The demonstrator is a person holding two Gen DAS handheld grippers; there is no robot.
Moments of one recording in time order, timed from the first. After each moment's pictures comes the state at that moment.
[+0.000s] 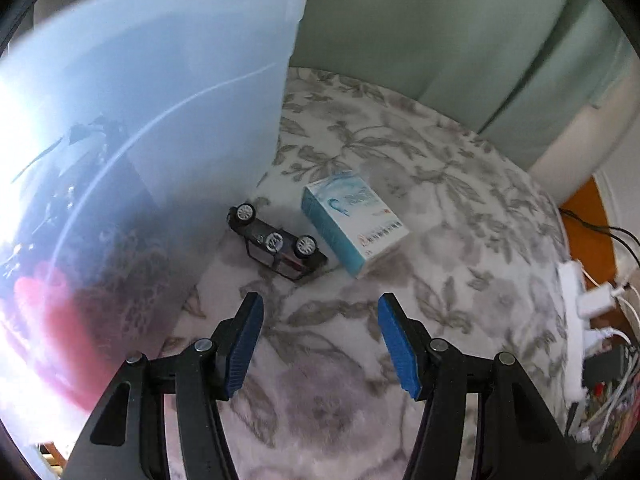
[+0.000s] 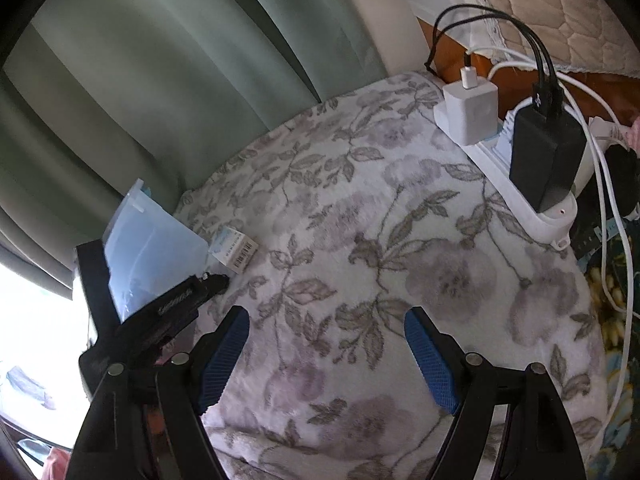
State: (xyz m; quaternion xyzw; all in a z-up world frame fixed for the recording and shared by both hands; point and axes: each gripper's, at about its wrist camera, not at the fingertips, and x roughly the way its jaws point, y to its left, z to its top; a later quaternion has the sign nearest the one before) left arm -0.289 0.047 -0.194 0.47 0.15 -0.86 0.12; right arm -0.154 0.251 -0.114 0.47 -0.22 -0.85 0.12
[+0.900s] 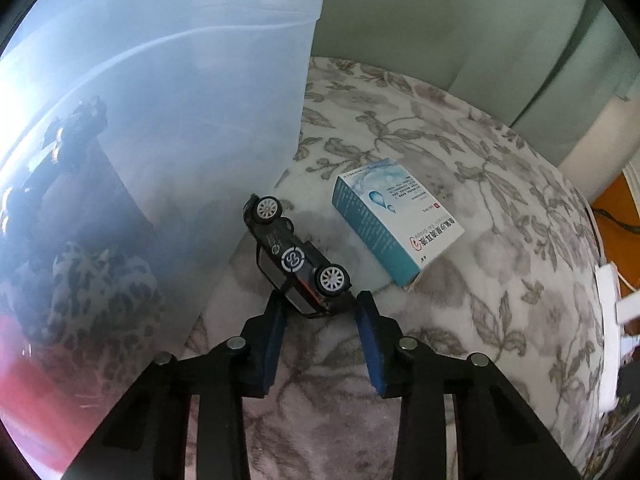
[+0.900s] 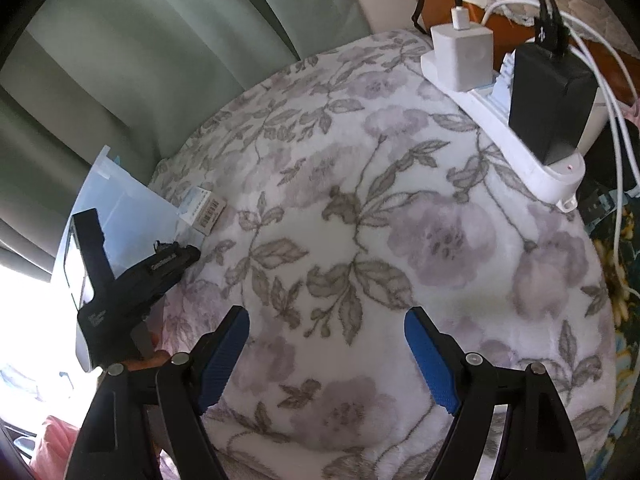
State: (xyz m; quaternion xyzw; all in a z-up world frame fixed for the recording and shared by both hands) left arm -0.281 0.034 -0.213 0.47 0.13 -0.86 0.13; right arm -0.157 0.243 -0.147 0.53 -0.20 -0.82 0.10
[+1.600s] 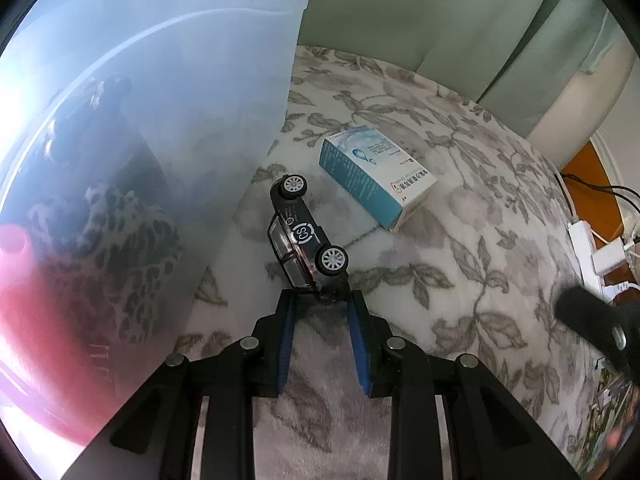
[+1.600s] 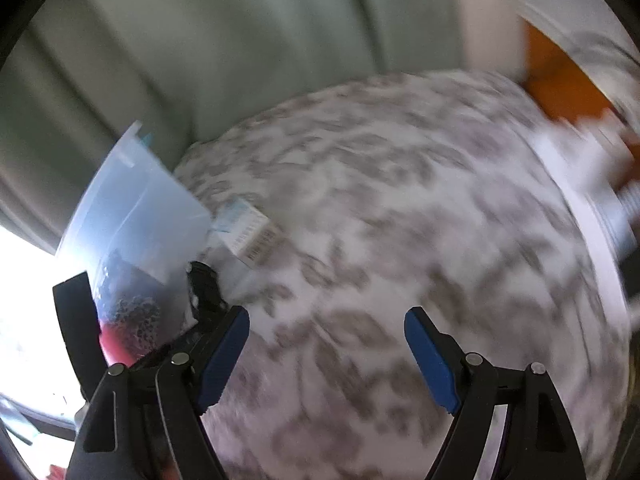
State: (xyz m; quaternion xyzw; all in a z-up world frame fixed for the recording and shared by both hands) left arm -0.246 0.029 -0.203 0.49 0.13 -0.86 0.08; right arm -0.228 0.161 -0.129 0.50 -0.09 -0.84 0.18
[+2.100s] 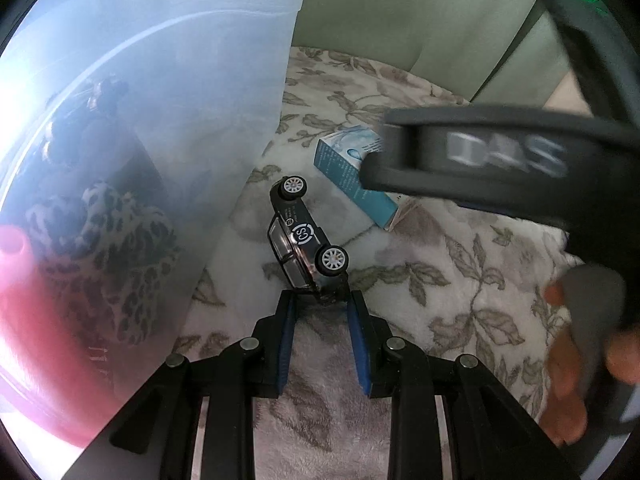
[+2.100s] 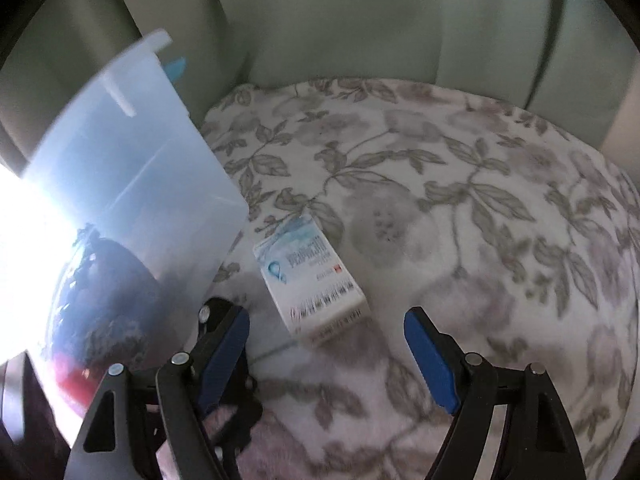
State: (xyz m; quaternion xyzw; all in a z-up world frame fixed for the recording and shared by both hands) left arm -0.231 0.027 -0.196 0.49 0.13 -0.86 0.07; right arm -0.304 0.053 -0.155 0.53 0.04 -0.81 0.25
